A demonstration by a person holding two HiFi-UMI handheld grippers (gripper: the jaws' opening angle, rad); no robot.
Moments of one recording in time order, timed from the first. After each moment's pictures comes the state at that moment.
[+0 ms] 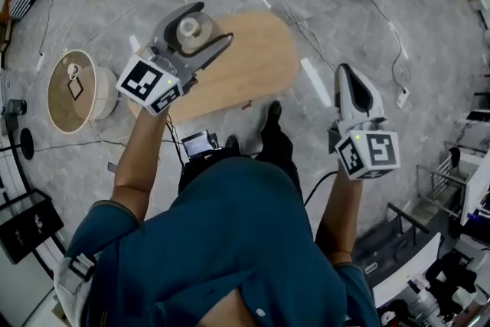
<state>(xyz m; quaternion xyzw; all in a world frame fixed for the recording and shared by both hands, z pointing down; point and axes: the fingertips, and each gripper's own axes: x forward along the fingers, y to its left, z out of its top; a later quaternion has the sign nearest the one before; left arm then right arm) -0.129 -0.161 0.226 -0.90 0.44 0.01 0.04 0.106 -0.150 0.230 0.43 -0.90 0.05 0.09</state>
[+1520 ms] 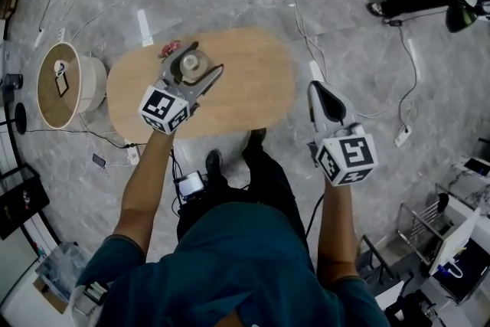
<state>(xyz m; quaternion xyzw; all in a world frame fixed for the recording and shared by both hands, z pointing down) -0.171 -0.342 0.466 -0.82 0.56 -0.05 -0.09 0.049 -0.373 0.402 0.29 -0.93 0.13 0.19</state>
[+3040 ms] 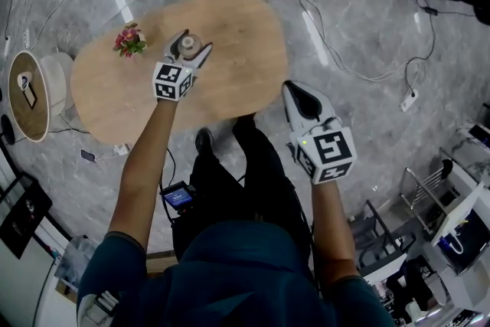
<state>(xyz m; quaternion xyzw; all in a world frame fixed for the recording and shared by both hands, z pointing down) -0.167 -0.405 0.805 -0.78 0.57 -0.15 -0.23 0.056 -0.379 0.601 0.27 -0.89 0.23 0.29</state>
